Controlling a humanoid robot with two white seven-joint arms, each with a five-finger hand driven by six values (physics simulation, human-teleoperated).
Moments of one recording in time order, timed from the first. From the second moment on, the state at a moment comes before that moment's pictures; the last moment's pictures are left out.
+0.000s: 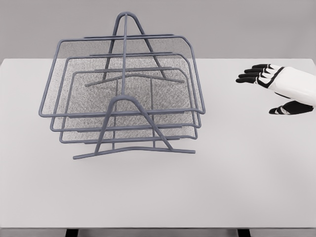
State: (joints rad) left arm 0.02 0.00 0.00 -0.01 -0.28 -0.32 0.04; right arm -0.30 -1.01 0.22 -1.69 0.16 -0.61 0.44
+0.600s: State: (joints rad) left arm 0.02 0.00 0.00 -0.01 -0.28 -0.32 0.04; right arm -0.78 -0.84 0.67 -1.60 0.20 -0.61 0.44
